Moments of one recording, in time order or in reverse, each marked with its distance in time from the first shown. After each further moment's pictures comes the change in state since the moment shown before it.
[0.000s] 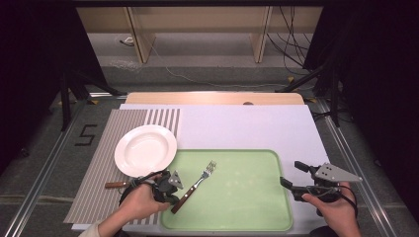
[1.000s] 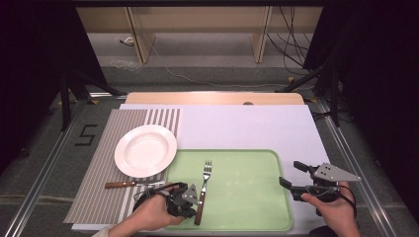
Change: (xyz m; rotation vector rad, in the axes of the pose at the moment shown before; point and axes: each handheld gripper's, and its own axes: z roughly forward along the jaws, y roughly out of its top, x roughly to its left) left arm -0.038 0.021 0.014 -0.073 -0.110 0.167; right arm 0.001 0.000 0.002 0.002 0.005 0.000
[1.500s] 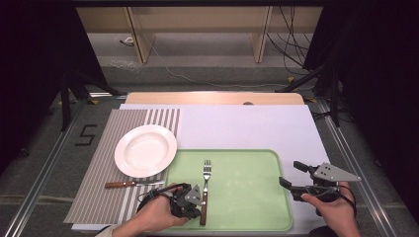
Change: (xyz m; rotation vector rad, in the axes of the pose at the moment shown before) left arm -0.003 0.005 0.005 -0.042 -0.004 0.006; right arm 0.000 0.000 0.000 -0.001 0.001 -0.002
